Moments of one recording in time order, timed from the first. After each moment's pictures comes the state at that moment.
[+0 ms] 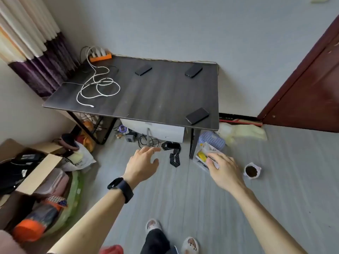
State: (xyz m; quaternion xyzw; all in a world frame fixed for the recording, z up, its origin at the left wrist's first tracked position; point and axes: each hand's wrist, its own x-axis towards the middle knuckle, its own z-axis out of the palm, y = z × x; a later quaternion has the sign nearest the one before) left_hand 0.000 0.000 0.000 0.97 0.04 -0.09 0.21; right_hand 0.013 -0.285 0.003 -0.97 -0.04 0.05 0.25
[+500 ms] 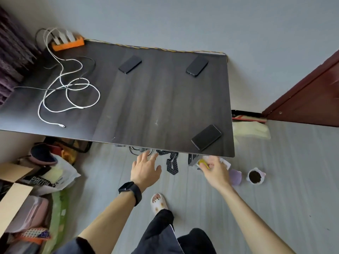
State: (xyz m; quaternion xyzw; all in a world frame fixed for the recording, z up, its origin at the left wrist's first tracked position) left_hand 0.241 0.054 -0.118 0.96 0.06 -0.20 0.18; right_hand 0.253 -0.203 -0.101 -0.88 0.21 0.21 0.37
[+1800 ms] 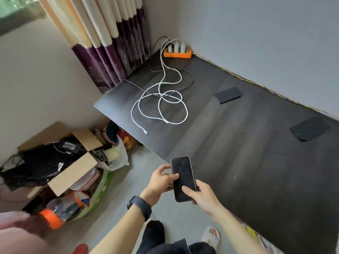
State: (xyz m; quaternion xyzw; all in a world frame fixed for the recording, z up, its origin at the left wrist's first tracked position) left_hand 0.298 0.246 -0.088 0.52 0.45 -0.12 0.71; right_hand 0.363 0.076 -0.080 -0.75 -0.02 0.48 0.46
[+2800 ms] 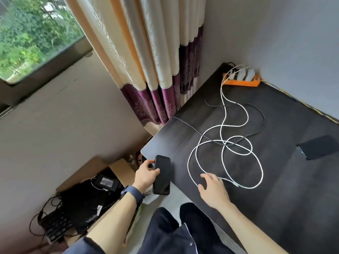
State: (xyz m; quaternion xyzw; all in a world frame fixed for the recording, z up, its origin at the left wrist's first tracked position) left_hand 0.360 0.705 -0.112 0.67 0.55 -0.09 0.49; right_hand 0.485 0.476 -0.146 -0.88 -0.22 0.38 0.15
